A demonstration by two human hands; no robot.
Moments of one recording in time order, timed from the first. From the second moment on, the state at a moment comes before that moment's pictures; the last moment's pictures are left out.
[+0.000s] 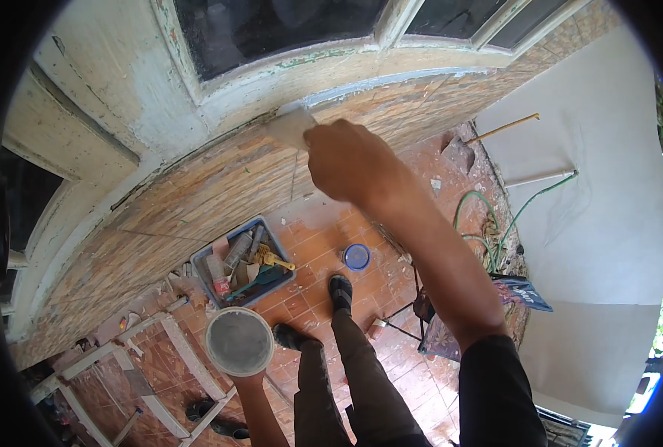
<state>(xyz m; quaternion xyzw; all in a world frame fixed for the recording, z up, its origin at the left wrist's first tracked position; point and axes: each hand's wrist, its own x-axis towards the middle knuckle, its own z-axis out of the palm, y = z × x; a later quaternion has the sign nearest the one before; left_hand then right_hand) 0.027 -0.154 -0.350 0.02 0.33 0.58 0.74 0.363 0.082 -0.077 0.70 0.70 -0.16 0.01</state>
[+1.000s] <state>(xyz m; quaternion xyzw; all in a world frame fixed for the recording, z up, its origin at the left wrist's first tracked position) 0.014 -0.150 -0.343 -0.03 0.33 0.58 0.74 0.322 -0.011 -0.157 0.71 0.67 -0.16 -0.17</state>
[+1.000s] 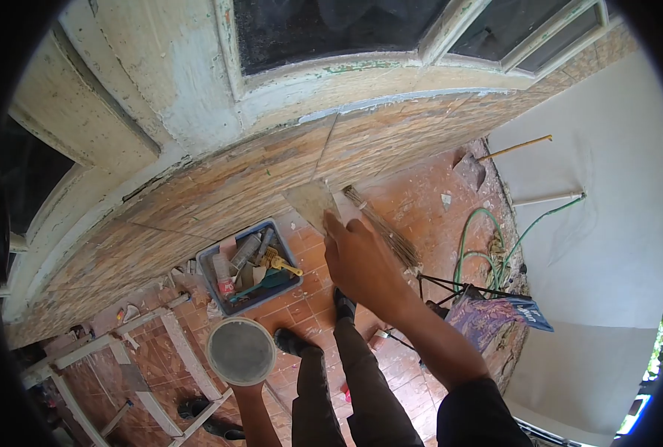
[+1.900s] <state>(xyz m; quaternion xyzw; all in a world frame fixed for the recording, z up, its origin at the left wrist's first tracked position) 0.014 -0.145 -0.316 -0.04 0.29 0.60 0.75 0.369 0.018 -0.127 0.67 0.72 -0.18 0.05</state>
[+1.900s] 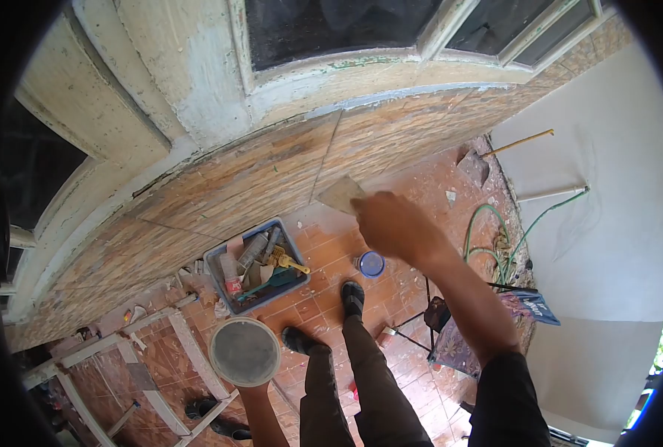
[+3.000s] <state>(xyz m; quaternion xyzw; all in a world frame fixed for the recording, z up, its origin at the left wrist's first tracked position) 0.001 -0.140 -0.315 0.14 0.30 0.57 0.76 0.305 0.054 -0.204 0.70 0.64 -0.03 -0.31</state>
